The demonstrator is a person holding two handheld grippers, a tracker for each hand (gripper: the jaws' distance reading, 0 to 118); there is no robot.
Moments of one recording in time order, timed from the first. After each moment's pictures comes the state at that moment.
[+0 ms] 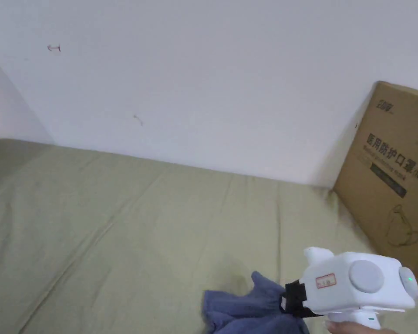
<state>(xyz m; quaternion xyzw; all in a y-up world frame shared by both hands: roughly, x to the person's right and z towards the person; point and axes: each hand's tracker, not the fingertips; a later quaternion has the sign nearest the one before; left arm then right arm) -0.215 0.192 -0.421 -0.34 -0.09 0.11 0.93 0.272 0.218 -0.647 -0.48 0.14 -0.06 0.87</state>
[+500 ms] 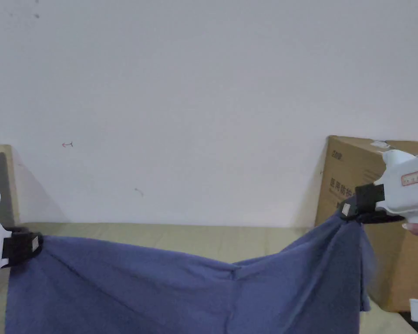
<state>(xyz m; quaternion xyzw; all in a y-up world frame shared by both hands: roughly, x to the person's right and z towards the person) -0.261 0.443 -0.441 -0.20 -0.06 0.05 0.98 0.332 0.519 -0.484 -0.28 0.10 -0.10 0.95</state>
